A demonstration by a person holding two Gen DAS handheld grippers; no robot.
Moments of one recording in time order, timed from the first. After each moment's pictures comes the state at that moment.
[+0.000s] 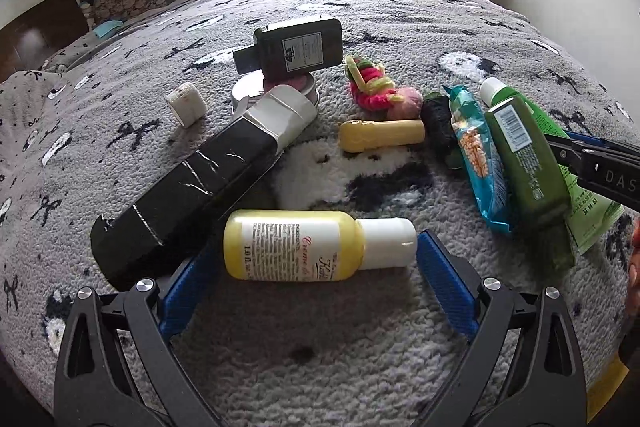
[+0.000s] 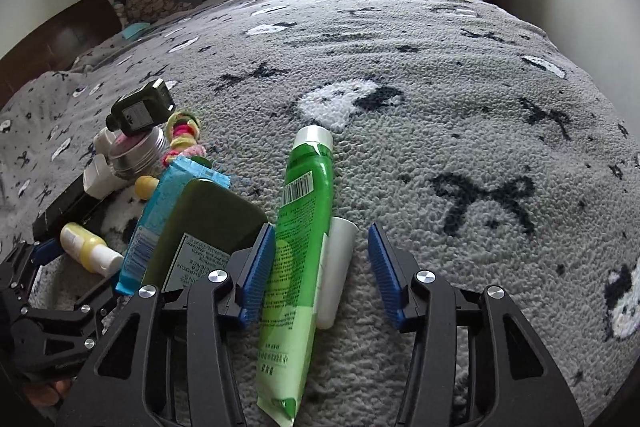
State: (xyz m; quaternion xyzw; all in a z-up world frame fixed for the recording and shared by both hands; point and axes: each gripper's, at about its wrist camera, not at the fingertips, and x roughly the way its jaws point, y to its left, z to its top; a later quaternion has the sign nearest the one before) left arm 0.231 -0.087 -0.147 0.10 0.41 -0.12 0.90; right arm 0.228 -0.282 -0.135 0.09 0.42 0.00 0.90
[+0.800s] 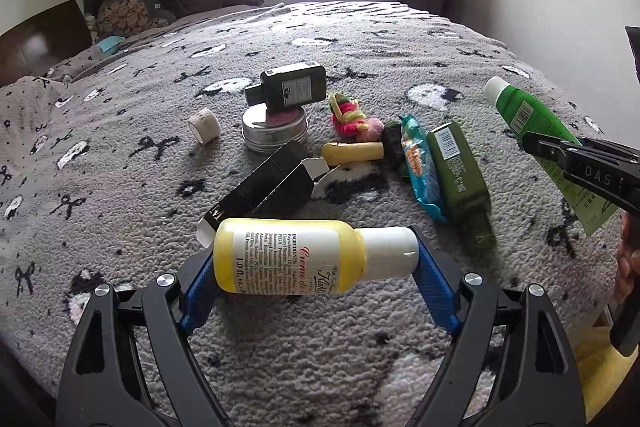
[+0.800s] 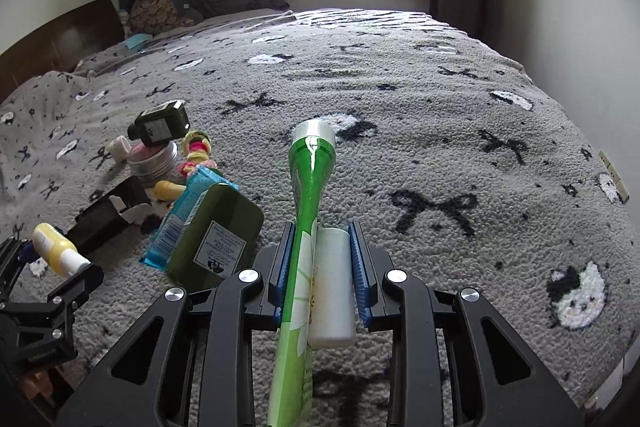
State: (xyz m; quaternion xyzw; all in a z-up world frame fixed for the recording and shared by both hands) left arm 0.176 -0.077 -0.104 0.08 0.37 -0.14 0.92; right arm 0.178 -0.285 -0.092 0.05 0.37 -0.03 0.93
